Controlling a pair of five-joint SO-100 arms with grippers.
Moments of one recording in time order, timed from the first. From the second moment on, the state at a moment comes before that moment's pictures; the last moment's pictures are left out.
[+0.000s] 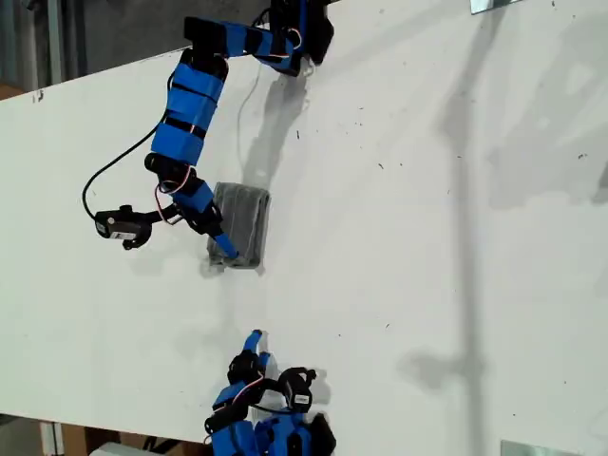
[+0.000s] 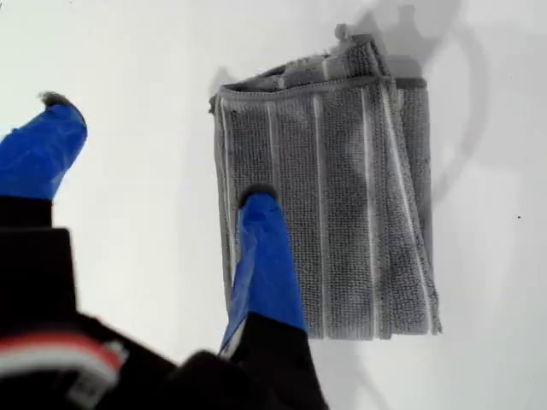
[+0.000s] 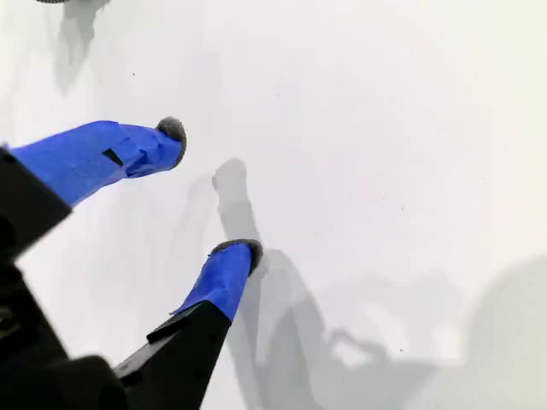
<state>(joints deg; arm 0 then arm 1) -38.2 138.4 158.6 47.8 -66.4 24.1 71.2 63.8 65.5 30.1</state>
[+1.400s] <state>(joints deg) -9.8 198.8 178.6 74.7 -64.8 -14.0 187.9 167.6 80.2 92.7</state>
